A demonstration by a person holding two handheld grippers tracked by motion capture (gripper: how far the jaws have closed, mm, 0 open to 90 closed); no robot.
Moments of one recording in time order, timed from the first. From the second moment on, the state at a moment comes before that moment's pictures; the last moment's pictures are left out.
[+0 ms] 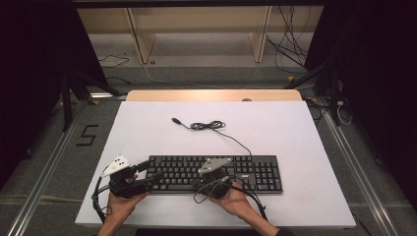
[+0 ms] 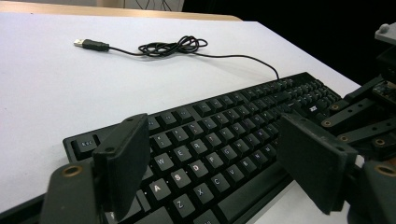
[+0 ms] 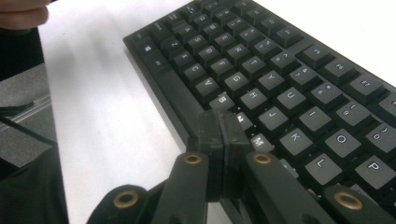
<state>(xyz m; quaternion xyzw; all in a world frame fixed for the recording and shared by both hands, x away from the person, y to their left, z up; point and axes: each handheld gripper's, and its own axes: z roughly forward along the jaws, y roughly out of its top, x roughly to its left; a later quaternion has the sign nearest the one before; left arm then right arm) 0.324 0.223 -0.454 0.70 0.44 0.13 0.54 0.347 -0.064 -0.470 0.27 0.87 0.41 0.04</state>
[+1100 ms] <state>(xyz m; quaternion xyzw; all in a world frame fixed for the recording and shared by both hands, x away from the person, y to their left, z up) 0.326 0.225 -0.455 0.70 0.45 0.13 0.54 0.350 -0.064 -0.474 0.29 0.86 0.42 0.04</state>
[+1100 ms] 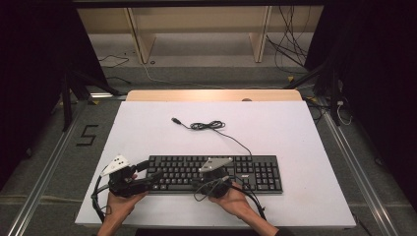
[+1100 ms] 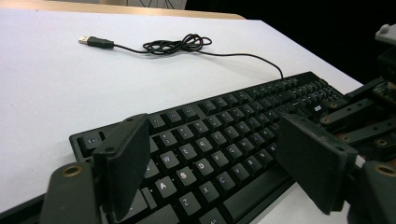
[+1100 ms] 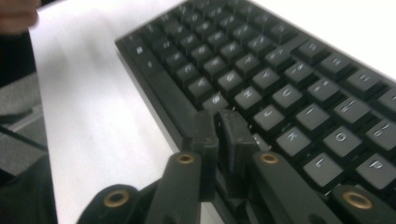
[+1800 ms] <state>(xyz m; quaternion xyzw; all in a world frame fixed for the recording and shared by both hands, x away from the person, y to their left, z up) 0.332 0.226 -0.461 0.71 0.47 0.12 0.51 0.352 -0.091 -0.454 0.32 0.82 0.47 0.03</state>
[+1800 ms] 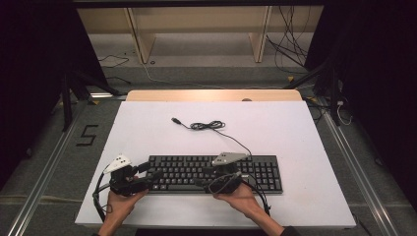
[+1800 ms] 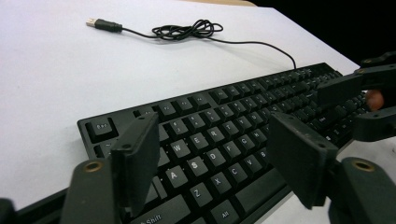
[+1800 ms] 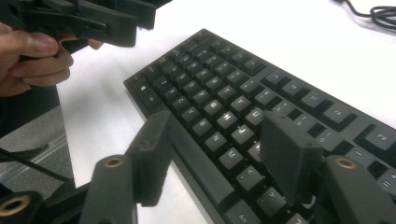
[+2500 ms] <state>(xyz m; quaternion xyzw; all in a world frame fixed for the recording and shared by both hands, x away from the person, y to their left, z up) 0.341 0.223 -0.471 0.74 0.48 0.11 0.46 0.347 -0.104 -0.449 0.32 0.82 0.48 0.04</state>
